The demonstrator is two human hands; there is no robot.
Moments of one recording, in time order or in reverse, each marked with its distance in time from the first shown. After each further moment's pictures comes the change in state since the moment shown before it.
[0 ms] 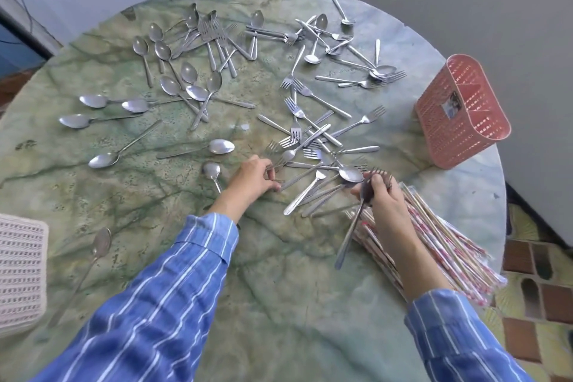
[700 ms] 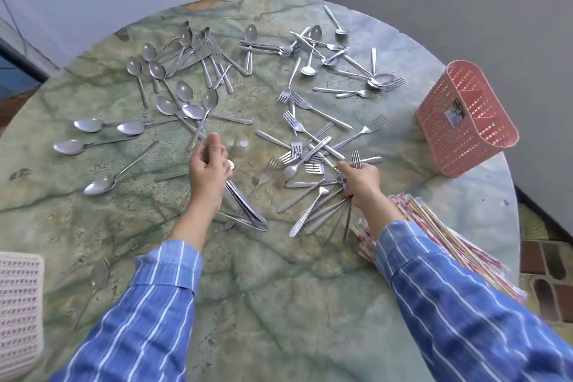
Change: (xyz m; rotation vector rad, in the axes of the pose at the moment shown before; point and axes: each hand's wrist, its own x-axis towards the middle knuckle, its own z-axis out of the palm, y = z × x) left_hand -0.002 -0.010 -0.061 -1.266 0.483 -0.036; right_hand 0.106 0.013 0.054 -0.176 0.099 0.303
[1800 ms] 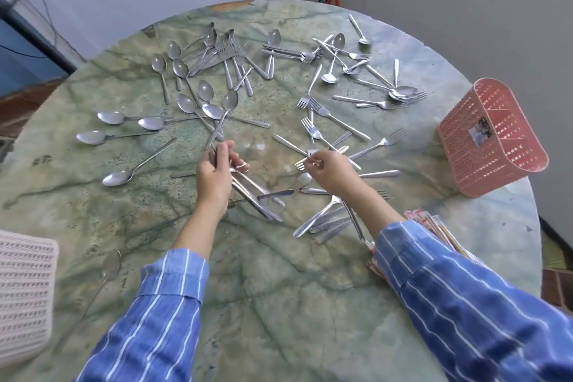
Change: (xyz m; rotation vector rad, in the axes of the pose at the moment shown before) left_hand 0.012 -0.014 -0.018 0.080 0.136 0.045; right_hand -0.040 -0.052 0.051 -0.773 -0.343 -0.622
